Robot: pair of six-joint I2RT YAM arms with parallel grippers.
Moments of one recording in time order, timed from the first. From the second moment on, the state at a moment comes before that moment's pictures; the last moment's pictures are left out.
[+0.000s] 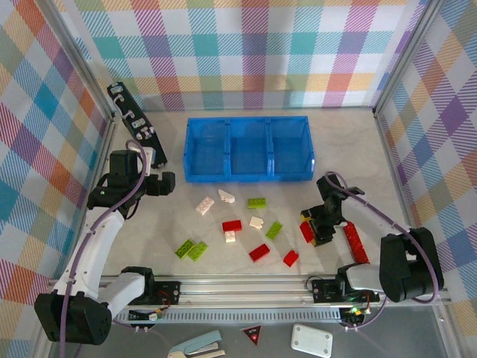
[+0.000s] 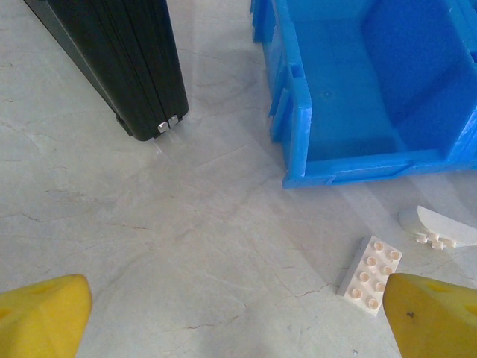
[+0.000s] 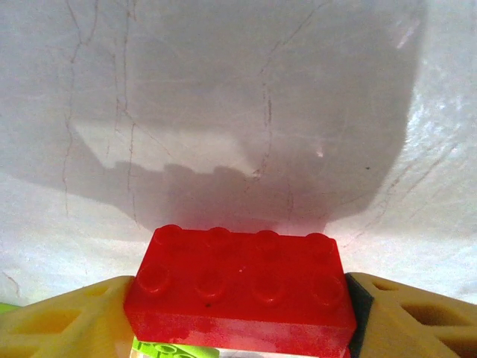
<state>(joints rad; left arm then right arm) -0.06 1.00 0.94 -0.70 0.04 0.00 0.26 1.28 0.68 -0.86 -0.27 1.47</state>
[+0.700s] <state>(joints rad) -0.06 1.00 0.94 -0.70 0.04 0.00 0.26 1.35 1.03 -0.95 -0.17 0.76</state>
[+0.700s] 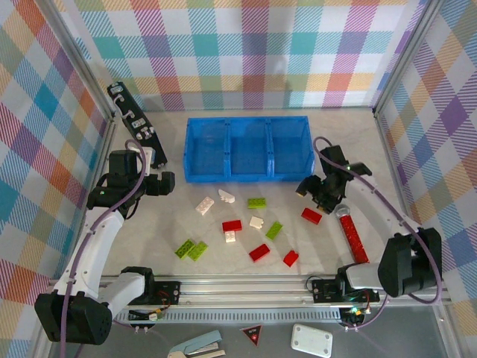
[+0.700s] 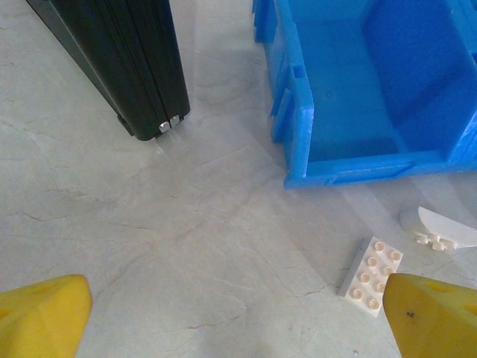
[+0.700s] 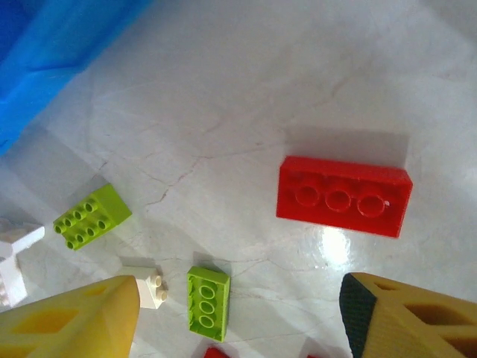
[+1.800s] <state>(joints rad) -0.06 1.01 0.94 -0.70 0.06 0.00 0.32 1.60 0.92 -0.86 -0.04 0.85</state>
